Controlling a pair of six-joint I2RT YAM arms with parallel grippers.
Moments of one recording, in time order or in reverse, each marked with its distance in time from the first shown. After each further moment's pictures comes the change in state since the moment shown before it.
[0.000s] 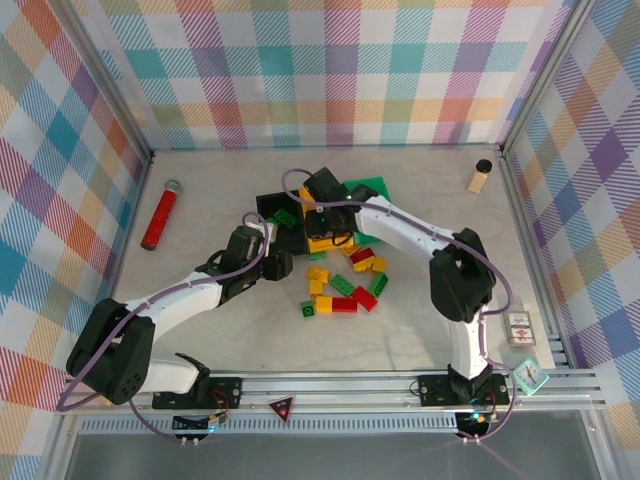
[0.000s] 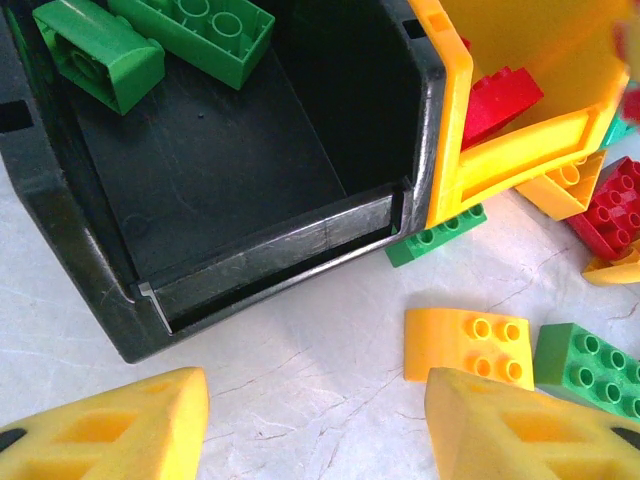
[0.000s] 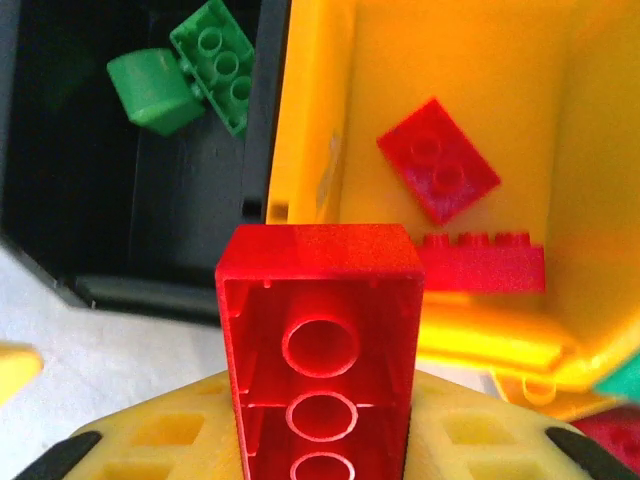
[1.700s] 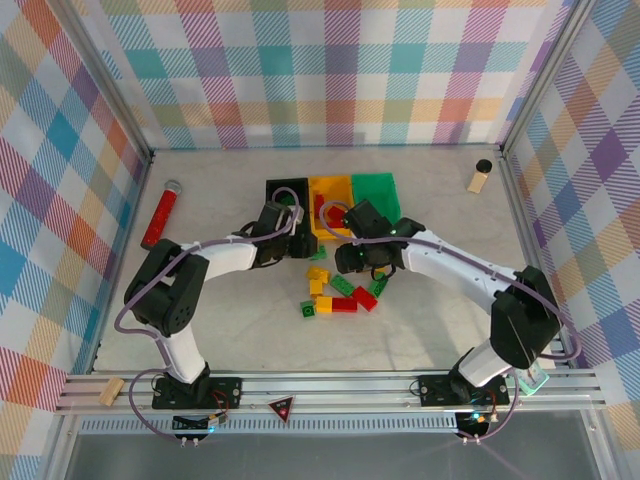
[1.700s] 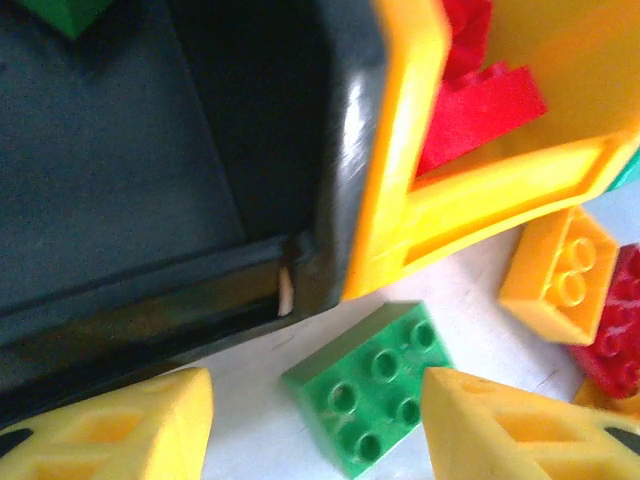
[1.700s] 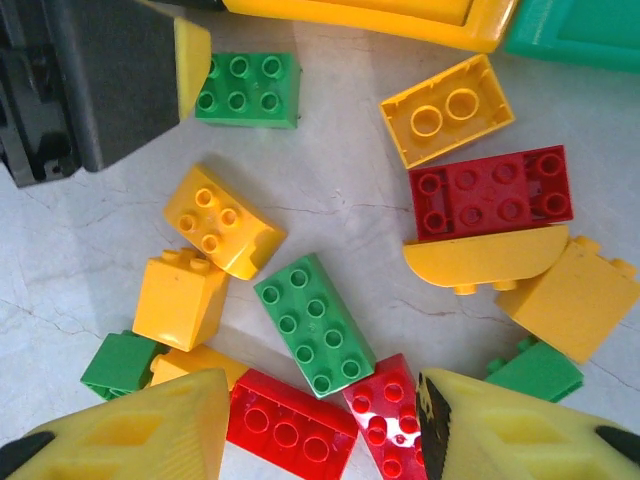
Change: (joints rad) left arm -0.011 0.447 0.342 0.037 0.132 -0.050; right arm 0.003 -0.458 -0.534 0.026 -0.031 -0.014
